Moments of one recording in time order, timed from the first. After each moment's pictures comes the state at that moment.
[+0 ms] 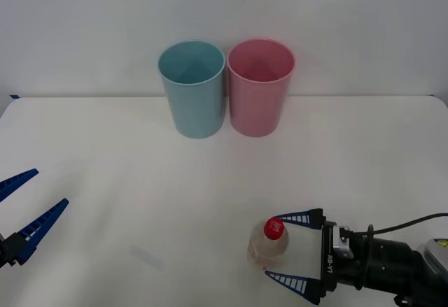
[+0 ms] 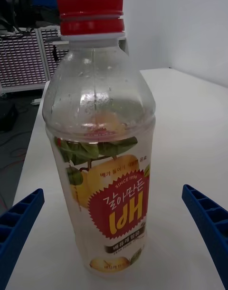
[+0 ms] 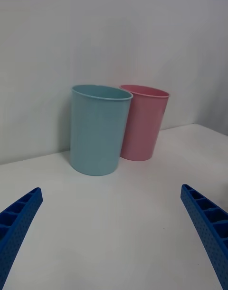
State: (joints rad) right arm 0.00 -0.49 0.19 -1.26 1.08 -1.27 0.49; left arm 0.35 0.40 0.52 -1.66 -0.96 -1.22 0.00
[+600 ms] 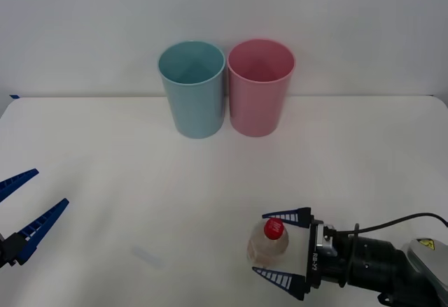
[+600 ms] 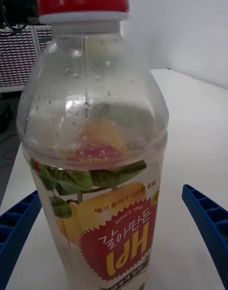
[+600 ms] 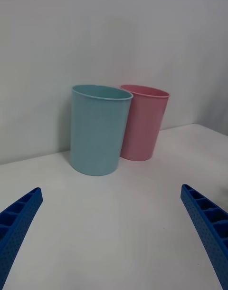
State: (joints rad) right arm -0.01 -0.45 0.23 -1.26 1.08 -1.20 0.51; left arm 0.35 0.40 0.52 -1.66 -0.96 -1.22 0.00
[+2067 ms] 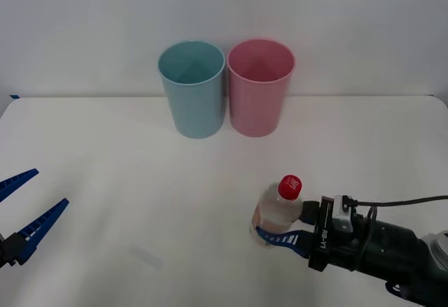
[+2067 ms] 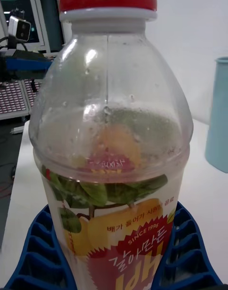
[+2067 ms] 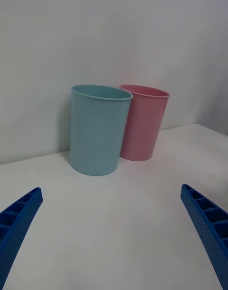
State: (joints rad) right arm 0.11 -0.56 0.23 -1.67 0.98 -1.00 0.24; left arm 0.35 0.40 0.52 -1.66 -0.96 -1.22 0.00
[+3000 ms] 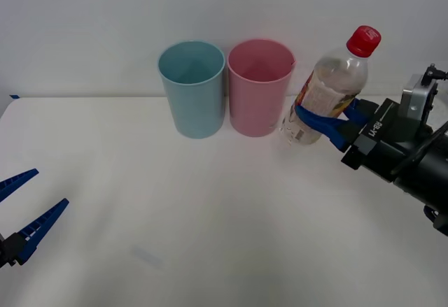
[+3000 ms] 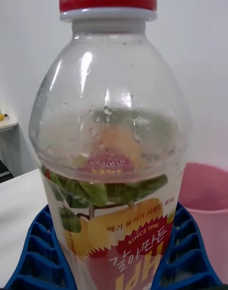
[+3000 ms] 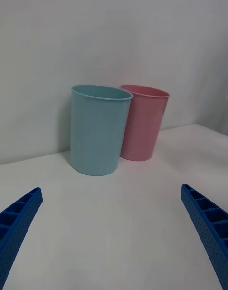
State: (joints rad) right arm 0.06 -0.74 0.07 -2.09 1.01 -0.48 -0.25; left arm 0.35 0.40 0.52 -1.66 -0.96 -1.22 0.00
